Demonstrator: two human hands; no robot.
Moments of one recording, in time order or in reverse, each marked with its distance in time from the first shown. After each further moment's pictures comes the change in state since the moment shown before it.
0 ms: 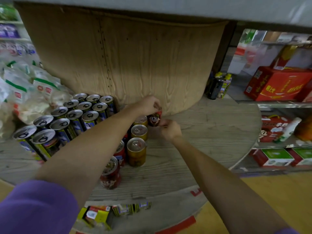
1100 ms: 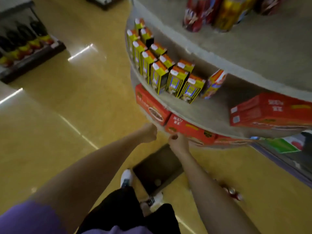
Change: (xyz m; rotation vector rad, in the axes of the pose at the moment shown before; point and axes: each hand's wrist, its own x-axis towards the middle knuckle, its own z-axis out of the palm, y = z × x) left_hand -0.498 0.120 0.379 -0.410 -0.195 -1.061; right_hand -0.396 0.252 0.095 -0.208 -0.745 0.135
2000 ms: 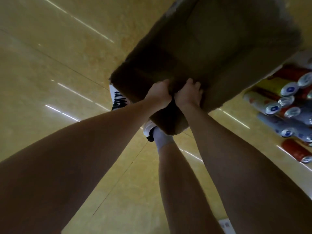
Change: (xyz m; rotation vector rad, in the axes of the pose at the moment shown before) left_hand 0.246 -0.277 0.527 -0.114 -0.298 -0.352; right_hand 0.243 0.465 0.407 -0.431 -0.296 0.393
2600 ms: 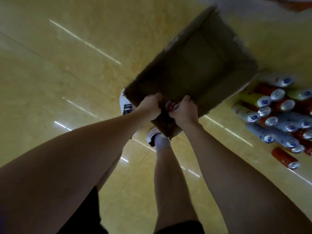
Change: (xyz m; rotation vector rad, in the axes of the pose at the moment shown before) left_hand -0.075 0.011 -0.060 0.110 0.024 0.004; right_hand -0.087 -0.004 -0.060 0.070 0.012 -0.161
